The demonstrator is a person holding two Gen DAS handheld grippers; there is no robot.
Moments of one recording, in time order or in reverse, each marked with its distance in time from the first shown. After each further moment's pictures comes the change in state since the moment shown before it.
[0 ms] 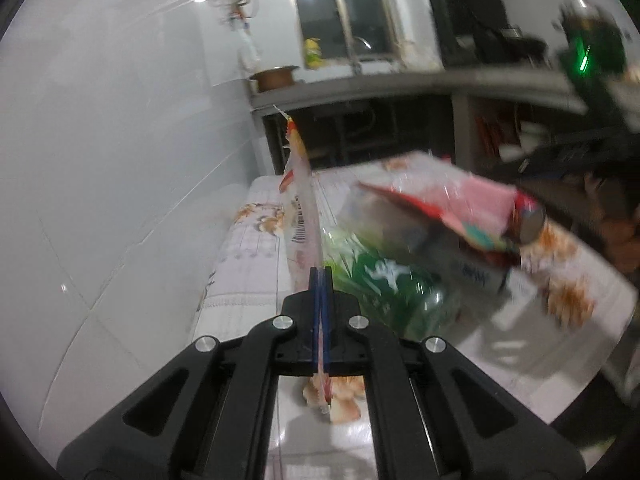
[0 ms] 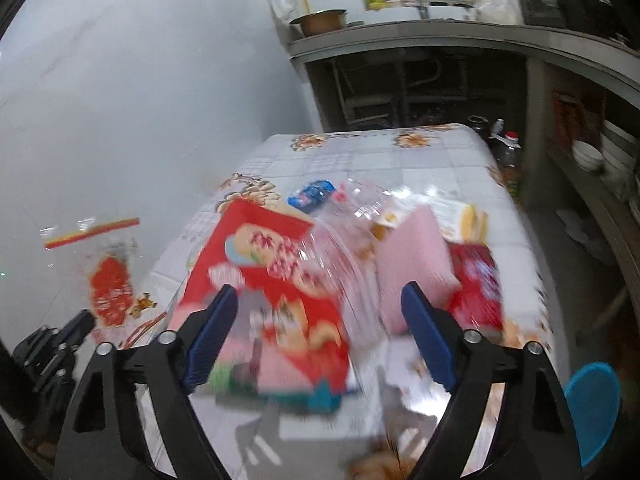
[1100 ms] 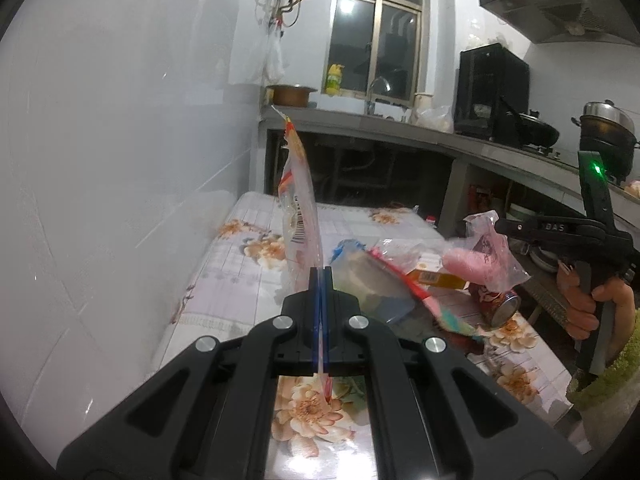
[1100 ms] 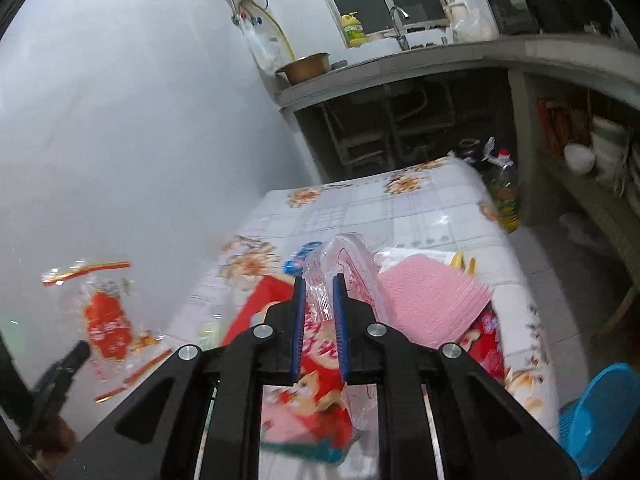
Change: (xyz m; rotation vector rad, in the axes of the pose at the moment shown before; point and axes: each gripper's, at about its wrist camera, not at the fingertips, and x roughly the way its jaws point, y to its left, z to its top) left arm -0.010 0.032 0.031 -0.229 -0.086 -0.103; right arm -0.043 -0.029 0.024 0.132 -0.169 0.068
